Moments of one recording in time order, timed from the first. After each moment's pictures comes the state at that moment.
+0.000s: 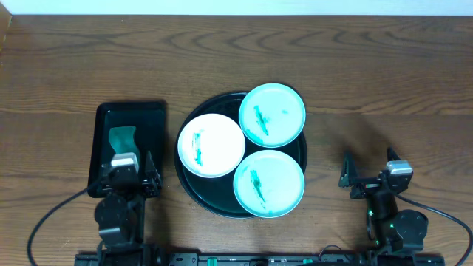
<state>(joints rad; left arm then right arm) 0.13 0.18 0.21 -0.29 -0.01 0.02 -0.03 0.02 0.04 -0.07 -0.15 0.10</state>
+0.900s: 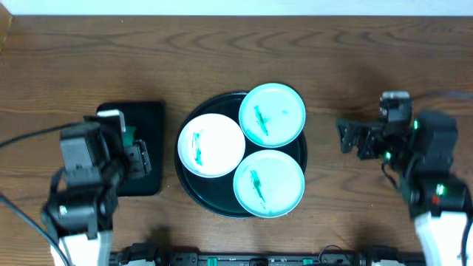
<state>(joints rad) 0.13 0.88 1.01 -1.02 0.02 -0.01 -0.03 0.97 0.89 -0.63 -0.36 0.11</state>
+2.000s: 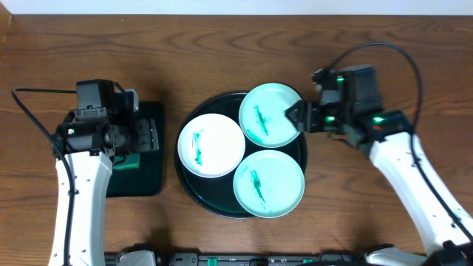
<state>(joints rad) 0.13 1.28 1.15 -1.06 0.09 -0.02 0.31 1.46 1.11 -0.59 -0.42 0.33</state>
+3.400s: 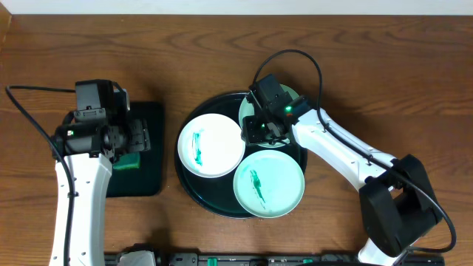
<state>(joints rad) 0.13 1.27 1.15 -1.05 -0.06 -0.02 0.61 1.85 1.32 -0.67 -0.25 0.47</state>
